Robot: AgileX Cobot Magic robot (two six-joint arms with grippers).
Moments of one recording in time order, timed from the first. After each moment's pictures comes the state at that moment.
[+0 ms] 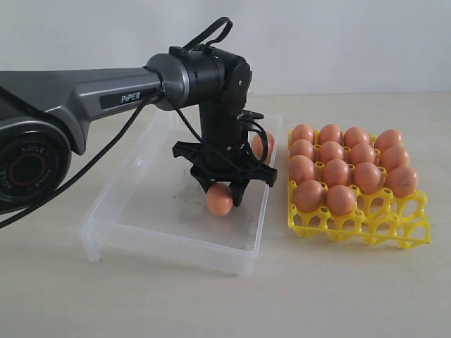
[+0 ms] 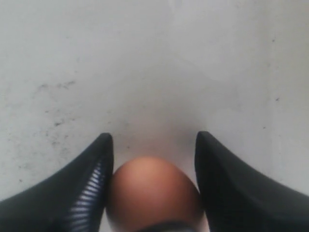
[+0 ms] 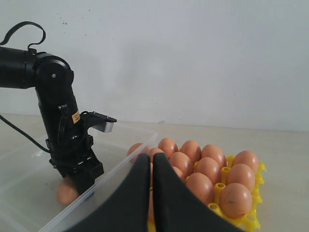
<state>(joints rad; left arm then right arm) -0.64 2.47 -2.09 0.01 1.22 -0.24 0.64 0.00 0.00 1.72 -0.28 -1.66</state>
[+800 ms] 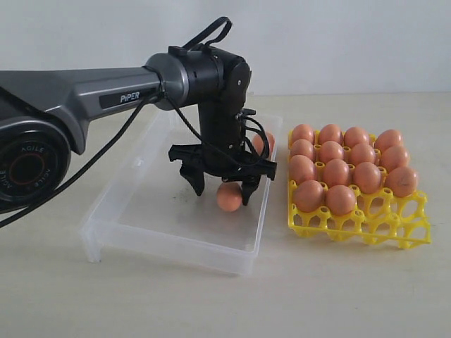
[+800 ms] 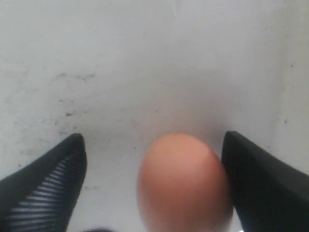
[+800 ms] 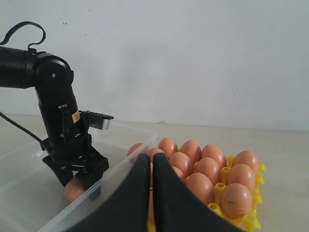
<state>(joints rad) -0.64 2.47 -2.09 0.01 1.21 -0.40 0.64 0.00 0.00 1.72 -0.28 -1.66</state>
